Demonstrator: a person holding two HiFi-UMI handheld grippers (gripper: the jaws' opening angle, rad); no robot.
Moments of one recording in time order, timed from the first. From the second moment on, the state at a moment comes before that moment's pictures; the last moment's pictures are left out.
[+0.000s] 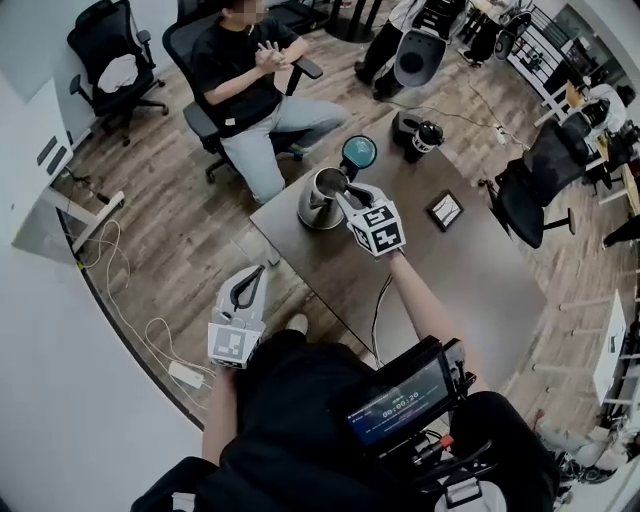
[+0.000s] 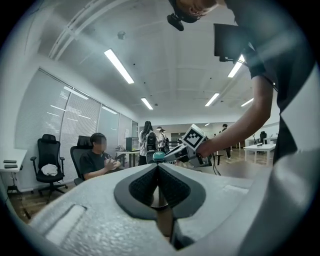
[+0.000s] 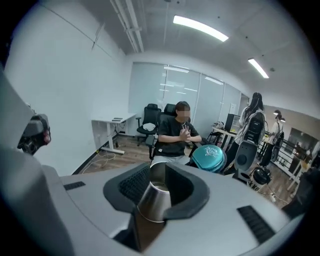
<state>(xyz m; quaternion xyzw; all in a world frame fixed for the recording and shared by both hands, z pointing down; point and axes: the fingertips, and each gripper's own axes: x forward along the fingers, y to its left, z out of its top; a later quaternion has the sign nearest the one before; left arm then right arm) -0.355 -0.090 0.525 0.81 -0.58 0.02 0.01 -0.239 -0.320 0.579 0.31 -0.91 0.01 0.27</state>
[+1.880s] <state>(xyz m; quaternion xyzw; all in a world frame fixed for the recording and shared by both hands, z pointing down) 0.212 0.052 0.517 0.99 -0.05 0.10 -0.04 0.231 0.071 0.494 0.64 -0.76 0.00 0.00</state>
